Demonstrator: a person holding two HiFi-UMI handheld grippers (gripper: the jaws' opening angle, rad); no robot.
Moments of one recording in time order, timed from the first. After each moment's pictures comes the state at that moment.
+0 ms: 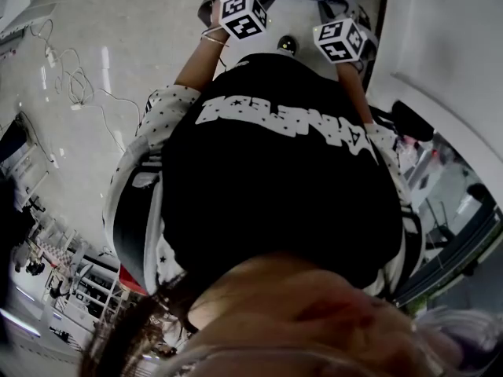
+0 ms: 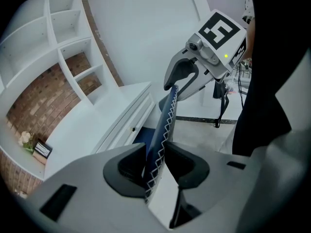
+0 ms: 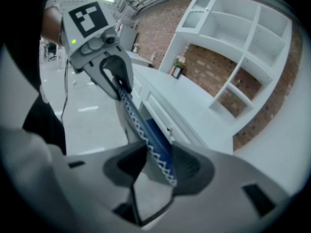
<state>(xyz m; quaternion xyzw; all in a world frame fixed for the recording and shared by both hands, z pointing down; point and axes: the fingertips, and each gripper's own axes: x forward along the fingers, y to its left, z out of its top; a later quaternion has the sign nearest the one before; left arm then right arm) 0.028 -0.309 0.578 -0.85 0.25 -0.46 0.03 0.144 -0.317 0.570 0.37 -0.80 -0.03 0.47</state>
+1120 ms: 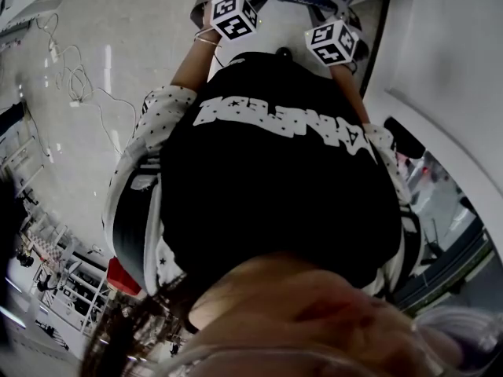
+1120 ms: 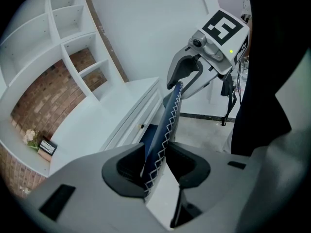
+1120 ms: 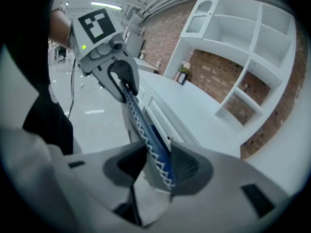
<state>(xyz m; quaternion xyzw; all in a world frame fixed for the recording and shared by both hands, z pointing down) -0.005 -0.351 0.586 -0.83 0.28 -0.48 0.02 0.110 -0.356 0.576 0.32 -0.83 -0.05 0.45</state>
